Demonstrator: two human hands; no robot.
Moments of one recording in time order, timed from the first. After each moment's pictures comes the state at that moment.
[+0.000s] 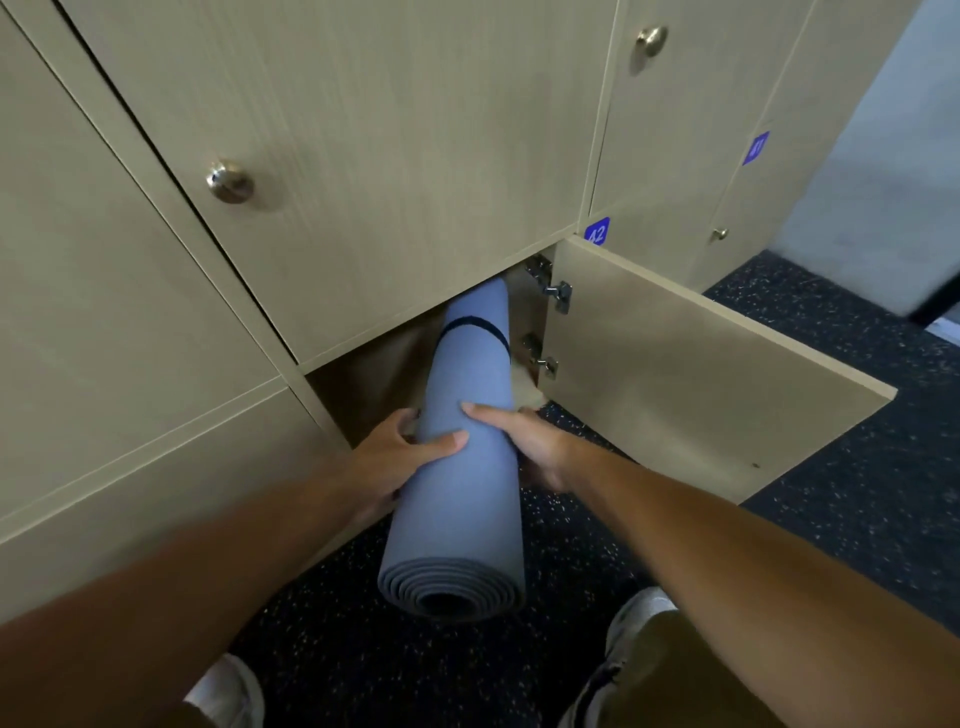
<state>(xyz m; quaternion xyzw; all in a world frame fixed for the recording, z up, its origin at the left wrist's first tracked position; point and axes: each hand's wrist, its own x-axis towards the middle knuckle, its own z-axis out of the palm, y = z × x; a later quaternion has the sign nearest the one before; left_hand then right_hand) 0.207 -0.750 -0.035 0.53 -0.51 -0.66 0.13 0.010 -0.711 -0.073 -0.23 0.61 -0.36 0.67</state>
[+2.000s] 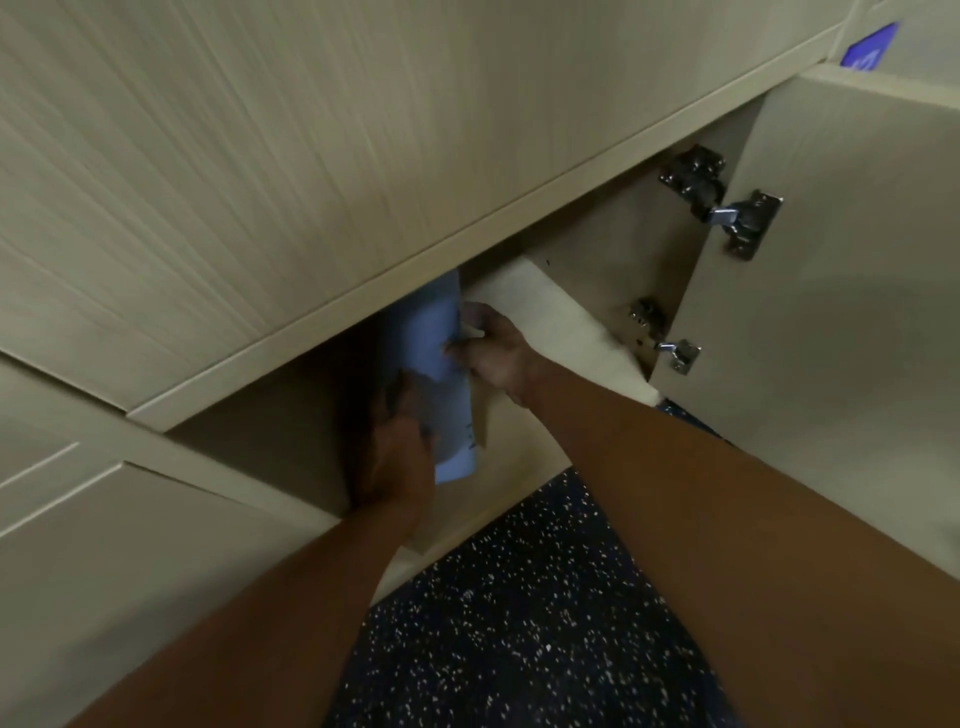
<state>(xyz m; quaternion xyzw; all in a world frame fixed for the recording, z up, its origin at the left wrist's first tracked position) 0.201 -0.911 -0.249 0.68 -0.73 -0.07 0.06 0.039 -0.966 -0.228 -0.38 0.60 -0.45 0.54</state>
